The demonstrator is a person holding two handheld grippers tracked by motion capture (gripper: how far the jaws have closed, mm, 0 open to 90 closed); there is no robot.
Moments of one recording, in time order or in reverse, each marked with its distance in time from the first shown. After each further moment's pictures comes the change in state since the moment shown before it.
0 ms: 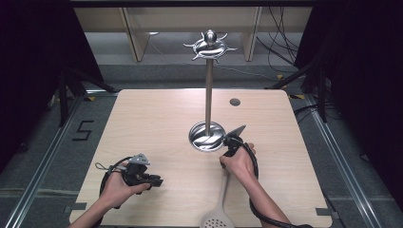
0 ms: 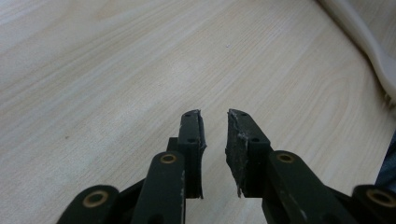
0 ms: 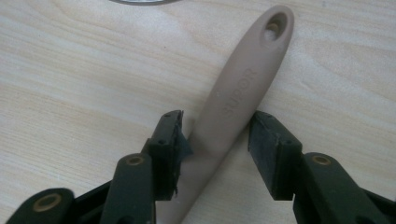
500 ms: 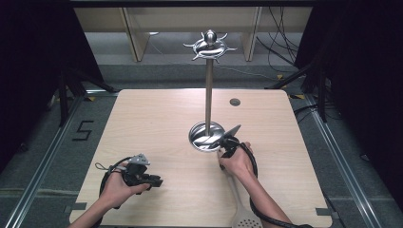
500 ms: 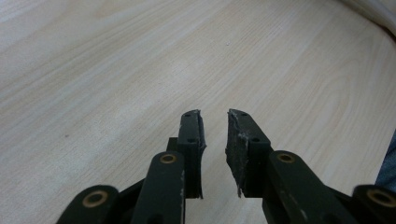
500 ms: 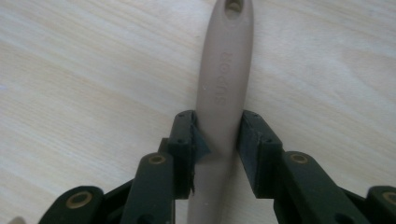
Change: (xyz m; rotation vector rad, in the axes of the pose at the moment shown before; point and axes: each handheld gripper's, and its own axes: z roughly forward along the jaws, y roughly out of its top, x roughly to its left) left arm 0.000 -0.001 0.000 0.009 -0.002 0.003; right arm 0.002 0.002 0.003 0.016 0.090 -0.172
